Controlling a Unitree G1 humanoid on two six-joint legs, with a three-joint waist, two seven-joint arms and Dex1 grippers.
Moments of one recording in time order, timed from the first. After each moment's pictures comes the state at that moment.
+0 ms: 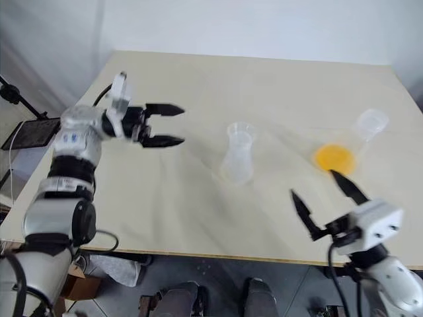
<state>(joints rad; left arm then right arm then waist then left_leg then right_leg) -1.03 0.52 0.13 0.85 -0.25 -0.03 -1.50 0.44 -0.40 -0.50 -0.71 0.49 0.04 0.50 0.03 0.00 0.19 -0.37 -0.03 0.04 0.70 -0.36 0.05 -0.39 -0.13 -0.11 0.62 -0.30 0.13</state>
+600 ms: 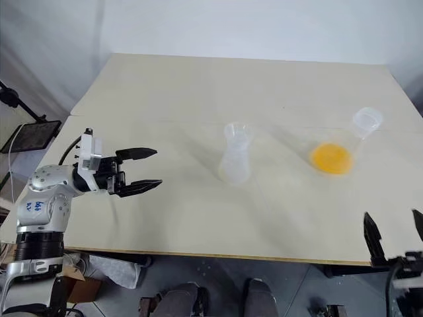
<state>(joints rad) -0.45 0.59 0.22 0.08 -0.46 0.24 -1.23 0.48 -0.37 -0.68 -0.46 0.53 -0.03 0.50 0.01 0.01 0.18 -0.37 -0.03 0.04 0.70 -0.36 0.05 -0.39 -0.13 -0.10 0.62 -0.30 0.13</state>
